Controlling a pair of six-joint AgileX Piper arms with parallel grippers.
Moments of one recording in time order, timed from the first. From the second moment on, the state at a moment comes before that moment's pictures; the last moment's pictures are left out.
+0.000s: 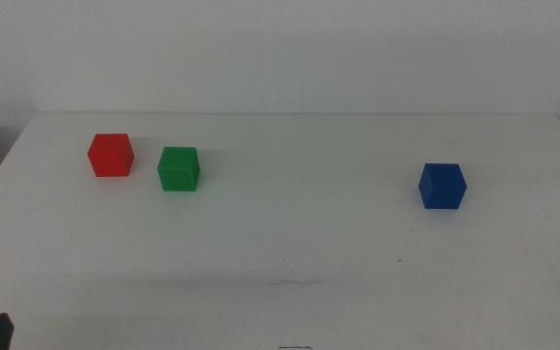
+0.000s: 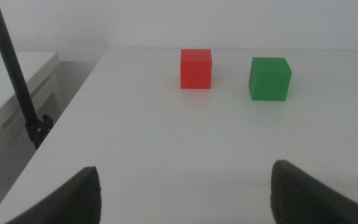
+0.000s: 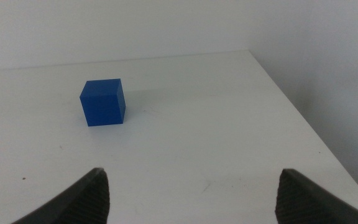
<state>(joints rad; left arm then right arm) 0.04 -0.01 0.03 -0.01 0.27 -0.01 -0.08 -0.01 0.03 -0.03 0.27 0.07</state>
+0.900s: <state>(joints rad) 0.08 0.89 -0.91 -0.01 0.90 0.03 -0.08 -0.01 0.03 -0.03 0.27 0.07</state>
